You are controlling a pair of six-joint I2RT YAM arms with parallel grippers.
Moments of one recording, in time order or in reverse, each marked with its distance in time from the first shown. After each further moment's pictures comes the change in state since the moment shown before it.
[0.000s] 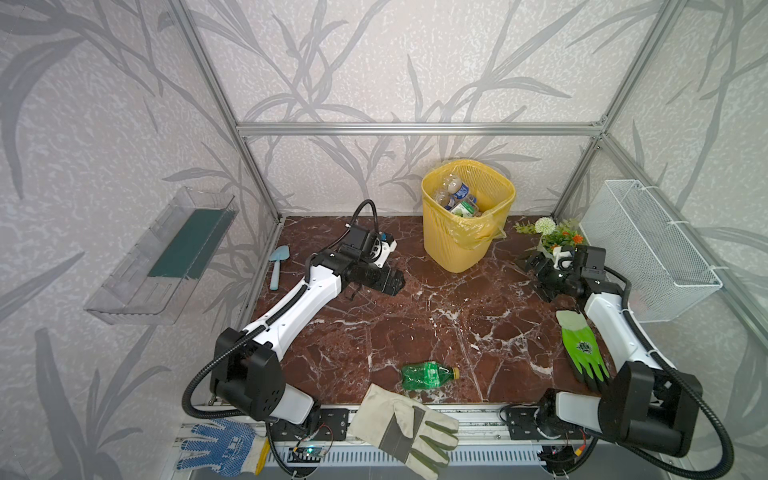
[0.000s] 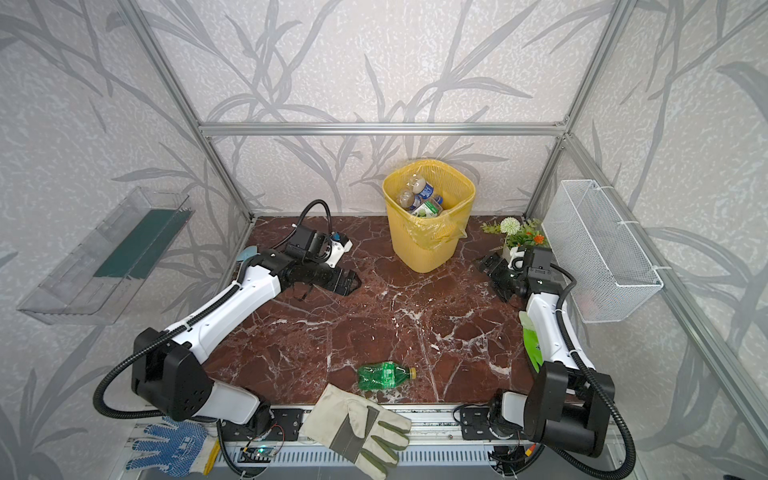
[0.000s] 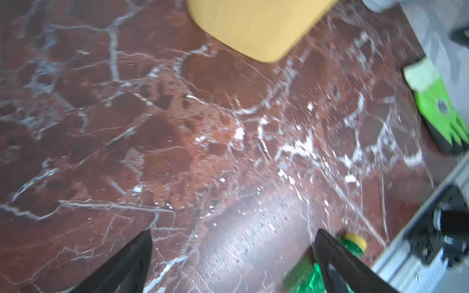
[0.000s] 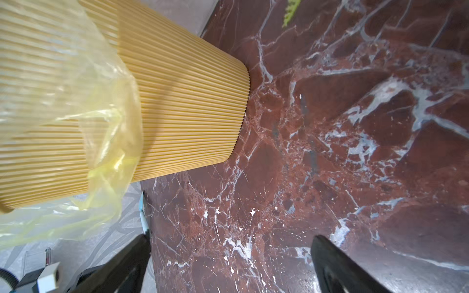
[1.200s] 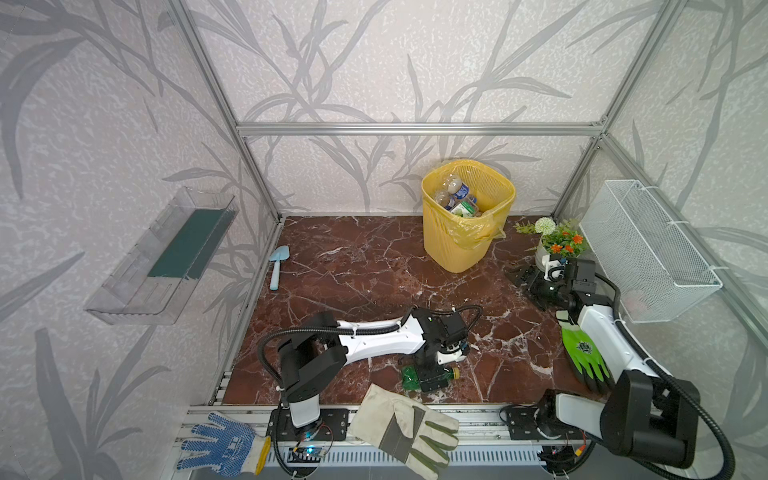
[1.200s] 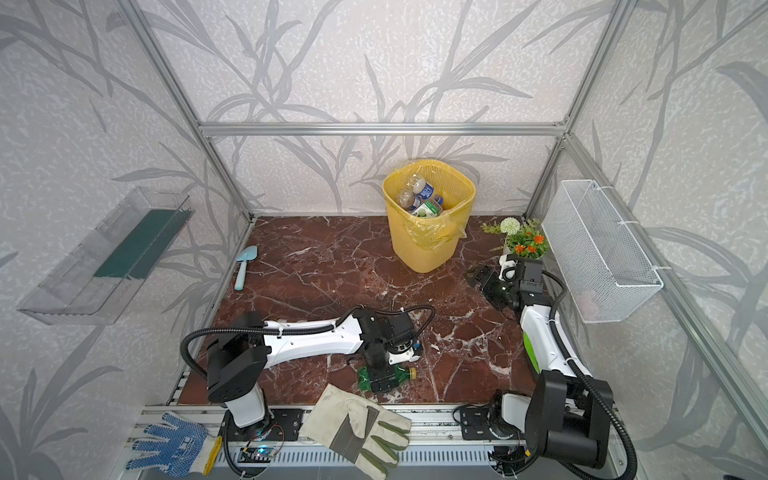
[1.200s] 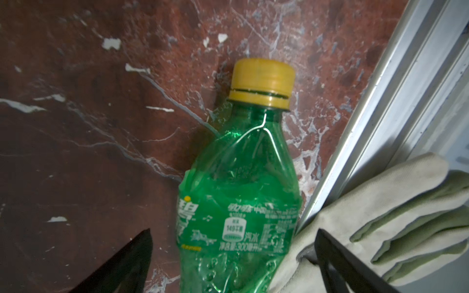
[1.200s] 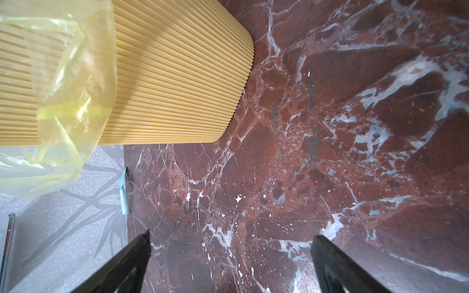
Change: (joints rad) left arm -0.661 0.318 -0.048 -0.137 -0.150 0.143; right arm 0.042 -0.060 -0.125 0.069 -0.001 -0.118
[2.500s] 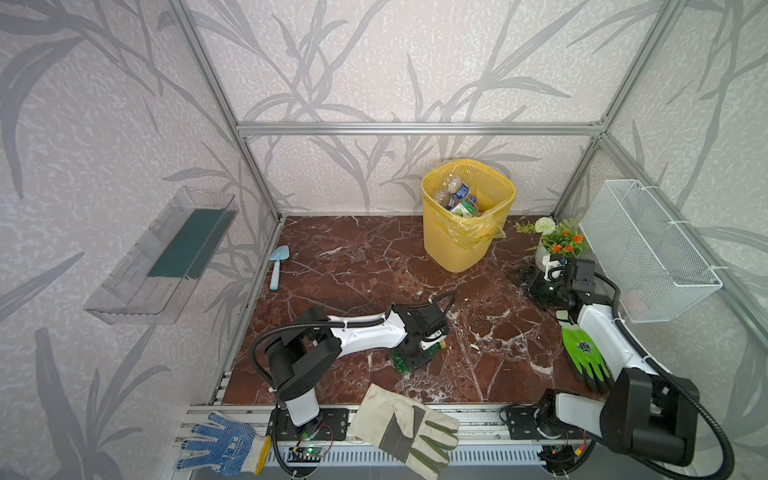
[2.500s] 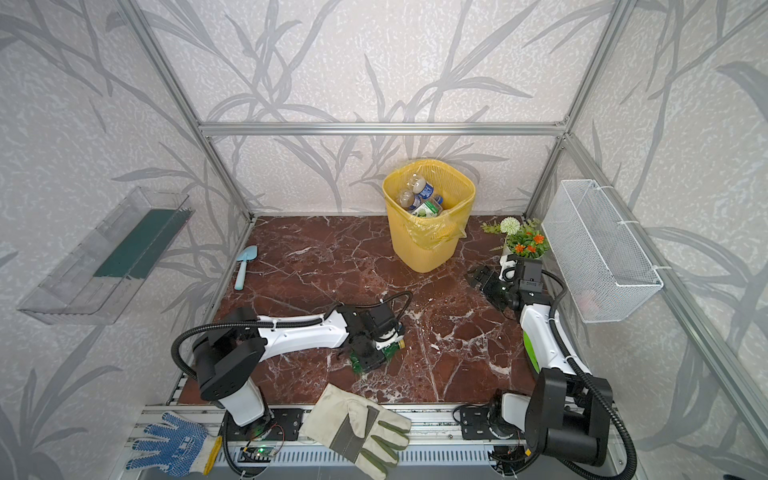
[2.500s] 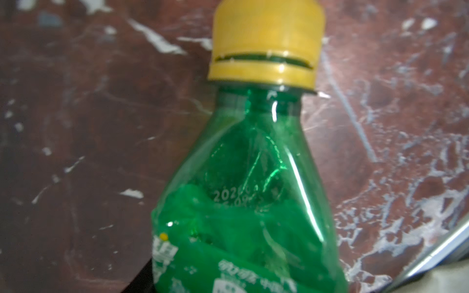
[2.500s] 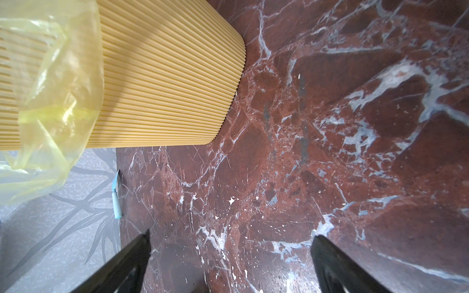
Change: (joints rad) left arm 0.162 -0.075 -0.211 0.227 -0.093 -0.103; right arm 0.000 0.013 0.000 0.000 0.026 -0.007
